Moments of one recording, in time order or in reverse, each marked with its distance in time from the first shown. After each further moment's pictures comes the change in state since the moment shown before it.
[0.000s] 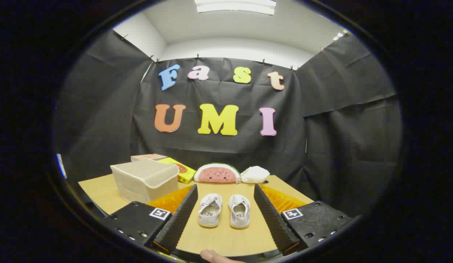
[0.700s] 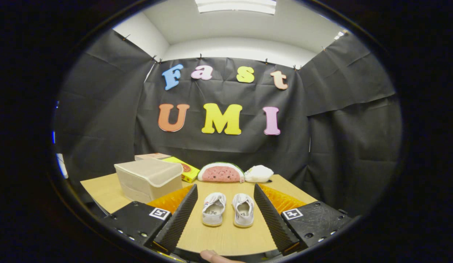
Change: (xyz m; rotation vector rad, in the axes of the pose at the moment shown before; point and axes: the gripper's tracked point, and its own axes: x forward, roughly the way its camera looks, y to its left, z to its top) arm 0.001 0.009 -0.013 0.006 0.015 0.035
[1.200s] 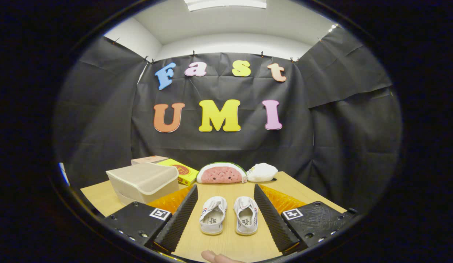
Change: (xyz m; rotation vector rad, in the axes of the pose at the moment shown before) arm 0.077 -0.008 0.003 0.064 0.039 0.022
